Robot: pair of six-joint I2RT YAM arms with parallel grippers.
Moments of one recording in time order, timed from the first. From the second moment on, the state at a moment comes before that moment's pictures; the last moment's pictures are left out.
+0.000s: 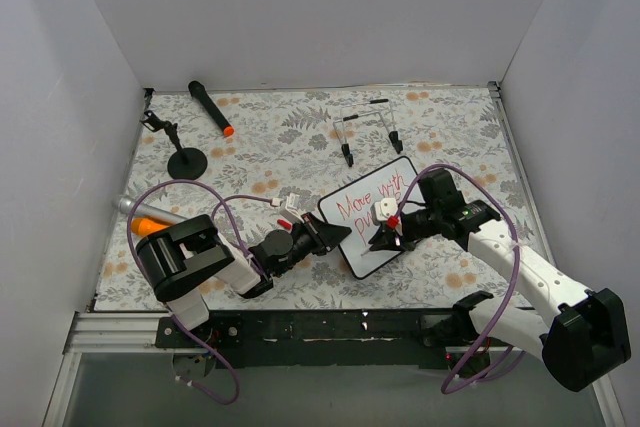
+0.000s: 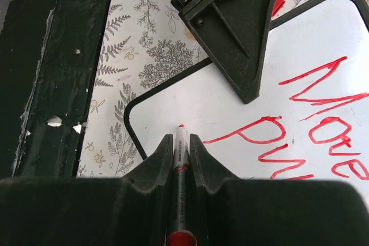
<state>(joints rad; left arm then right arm) -1.01 1.68 0.31 1.31 -0.18 -1.12 0.51 1.05 0.70 -0.59 -0.95 -0.93</state>
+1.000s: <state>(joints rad) -1.01 1.68 0.31 1.32 -0.18 -1.12 0.53 1.06 0.70 -0.74 -0.96 -1.01</state>
